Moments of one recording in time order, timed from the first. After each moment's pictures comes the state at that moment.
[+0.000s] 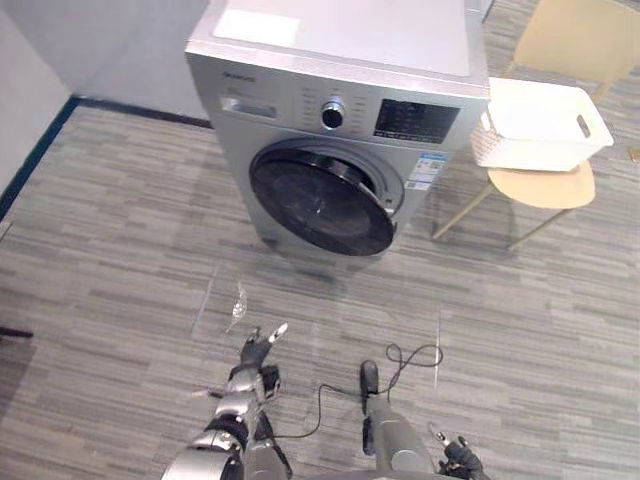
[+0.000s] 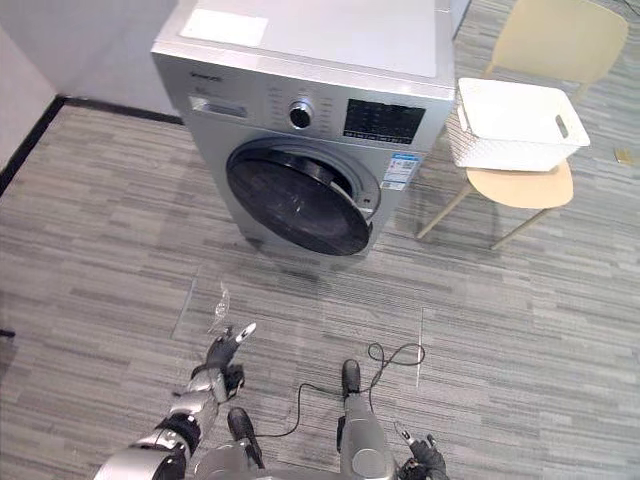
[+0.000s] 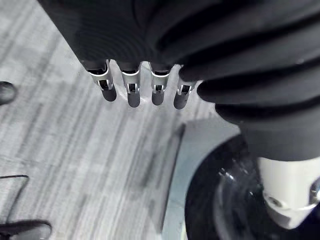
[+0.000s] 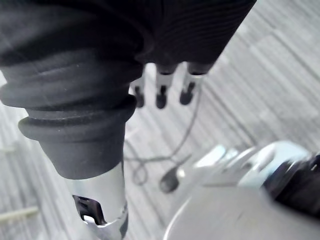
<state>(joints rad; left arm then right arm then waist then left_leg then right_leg) -0.33 0.04 -0.01 1.07 -0.22 -0.12 0.18 0.16 -0.01 -0.28 1.00 0.54 -0.11 -0.06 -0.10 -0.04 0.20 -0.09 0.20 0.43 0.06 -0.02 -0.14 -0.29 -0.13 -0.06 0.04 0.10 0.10</state>
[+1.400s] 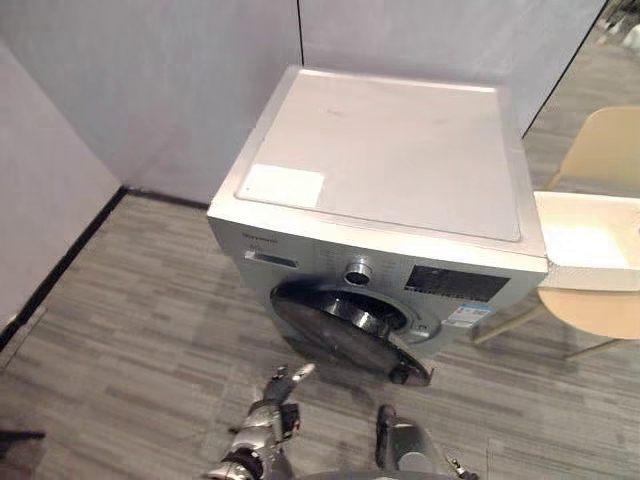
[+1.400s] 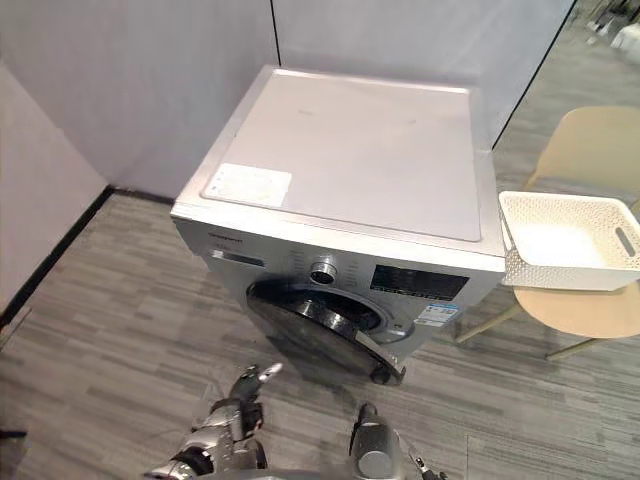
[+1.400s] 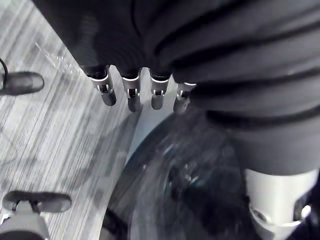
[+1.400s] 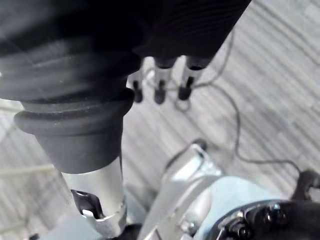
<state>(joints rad) -0.18 -0.05 -0.17 1.10 -0.22 -0.11 0.09 0.18 0.01 -0.41 1.03 0.56 -0.08 -0.05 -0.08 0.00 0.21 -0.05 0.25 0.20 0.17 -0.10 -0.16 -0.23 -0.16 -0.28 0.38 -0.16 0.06</state>
